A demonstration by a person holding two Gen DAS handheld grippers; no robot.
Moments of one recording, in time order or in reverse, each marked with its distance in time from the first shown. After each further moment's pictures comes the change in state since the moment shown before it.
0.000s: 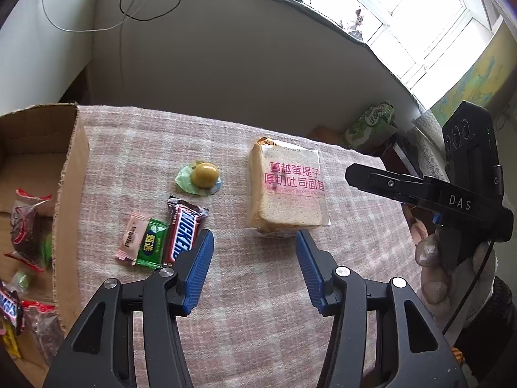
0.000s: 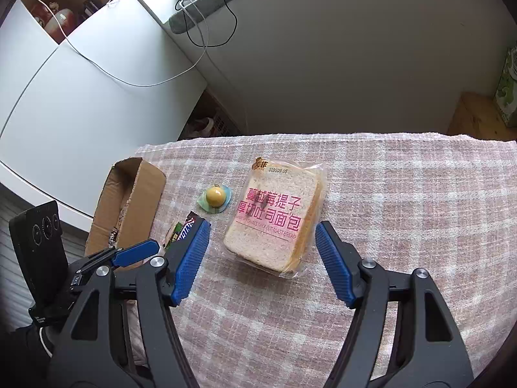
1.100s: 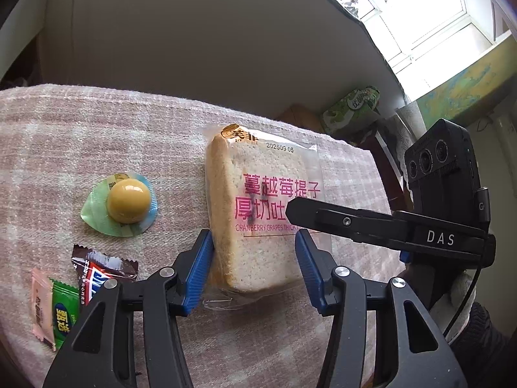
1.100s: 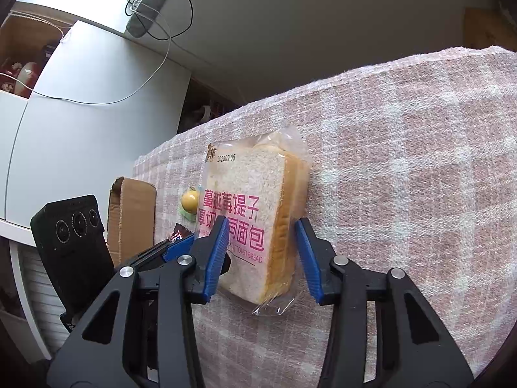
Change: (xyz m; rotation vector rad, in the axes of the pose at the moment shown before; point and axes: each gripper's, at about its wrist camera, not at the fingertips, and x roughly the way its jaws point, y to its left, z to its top) left arm 0.099 -0.017 0.038 -0.018 0.130 -0.143; right arm 0.058 -0.047 0.006 0.223 0.114 0.136
